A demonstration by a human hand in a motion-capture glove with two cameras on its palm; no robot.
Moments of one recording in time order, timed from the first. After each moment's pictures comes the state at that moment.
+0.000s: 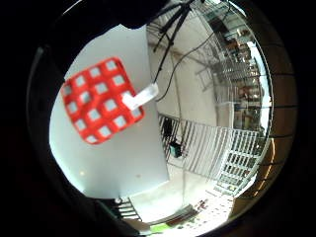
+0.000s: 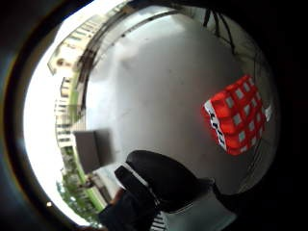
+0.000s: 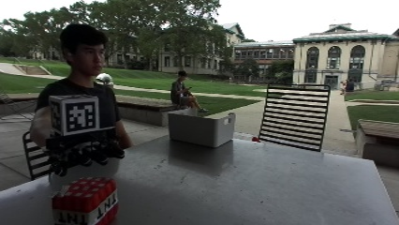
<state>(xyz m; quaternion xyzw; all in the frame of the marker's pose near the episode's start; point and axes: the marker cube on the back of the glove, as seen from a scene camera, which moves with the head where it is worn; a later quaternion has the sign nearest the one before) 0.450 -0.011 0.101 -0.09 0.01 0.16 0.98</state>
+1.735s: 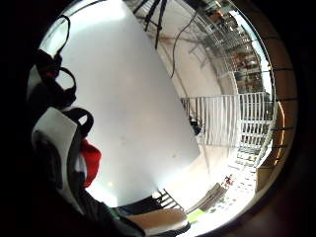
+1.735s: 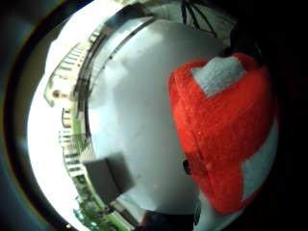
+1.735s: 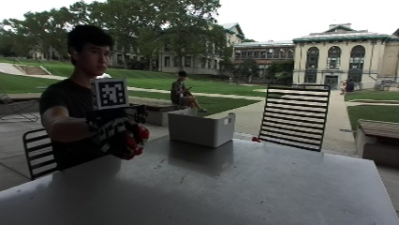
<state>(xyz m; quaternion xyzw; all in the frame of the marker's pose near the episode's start) 0.336 -0.027 0.069 -0.04 0.00 0.32 0.95</state>
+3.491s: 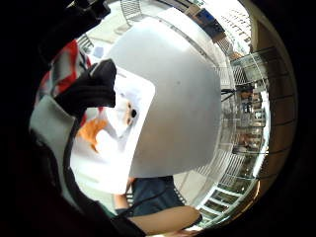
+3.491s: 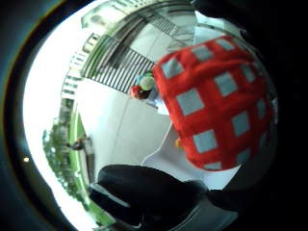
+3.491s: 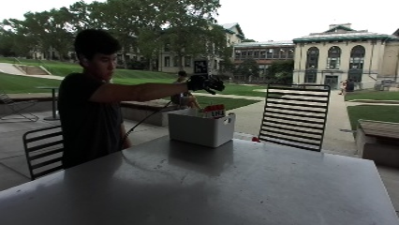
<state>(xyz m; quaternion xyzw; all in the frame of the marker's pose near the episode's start) -0.243 -0.105 -0.023 -0.04 -0.04 -0.12 0.99</state>
